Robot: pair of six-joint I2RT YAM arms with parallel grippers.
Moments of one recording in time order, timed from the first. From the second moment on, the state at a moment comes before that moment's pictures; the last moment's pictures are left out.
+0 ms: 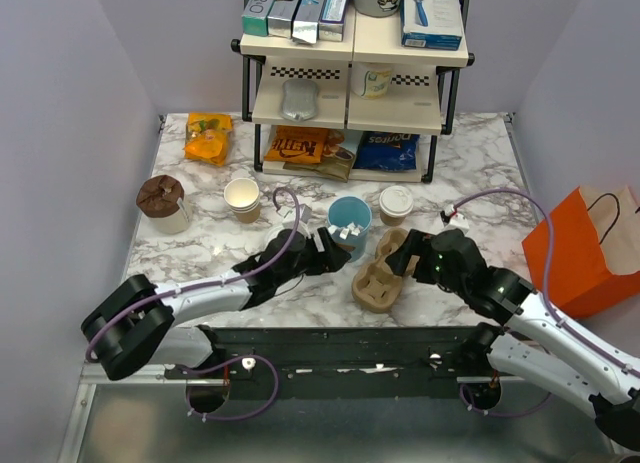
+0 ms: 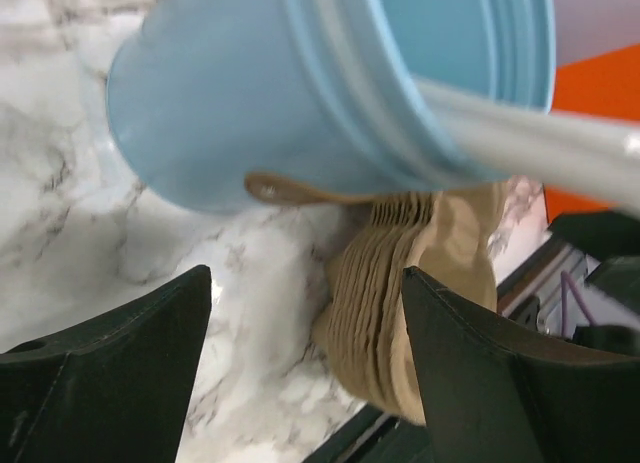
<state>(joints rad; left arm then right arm) -0.87 1.26 0.47 0.35 -0.06 -0.89 0.77 0.72 0.62 -0.55 0.26 0.82</state>
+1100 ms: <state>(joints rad) -0.69 1.75 0.84 0.53 -0.06 -0.88 0.64 0.81 0.62 -0.52 0.31 0.72</state>
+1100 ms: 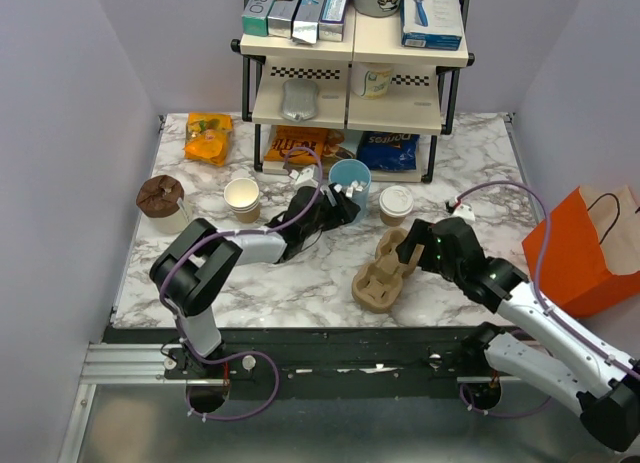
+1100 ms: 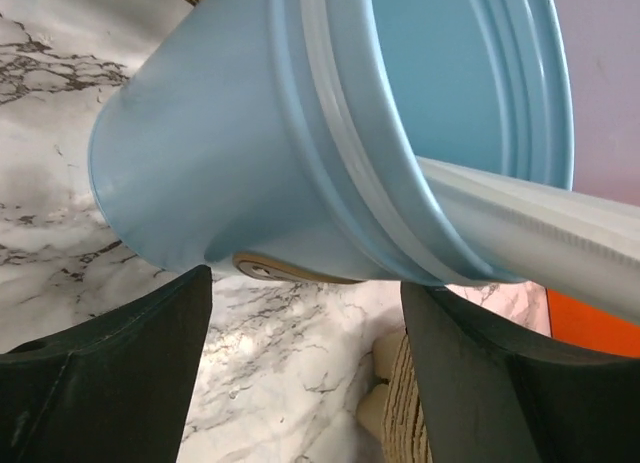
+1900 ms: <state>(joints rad) -0.87 1.46 0.73 0.21 0.23 -0.82 0.38 0.97 0.64 -0.37 0.05 0.65</state>
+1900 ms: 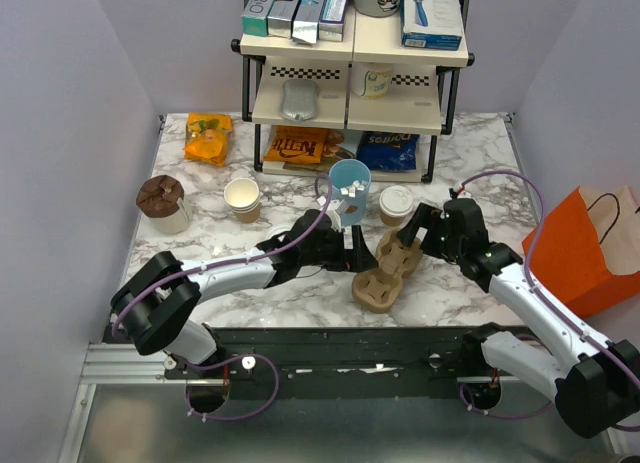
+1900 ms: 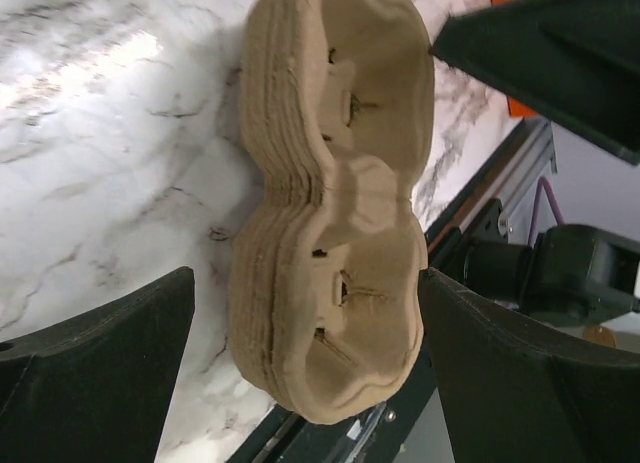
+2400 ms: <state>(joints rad) -0.88 1.57 0.86 0.18 0.25 -0.76 0.35 0.93 0.58 -0.33 -0.01 0.65</state>
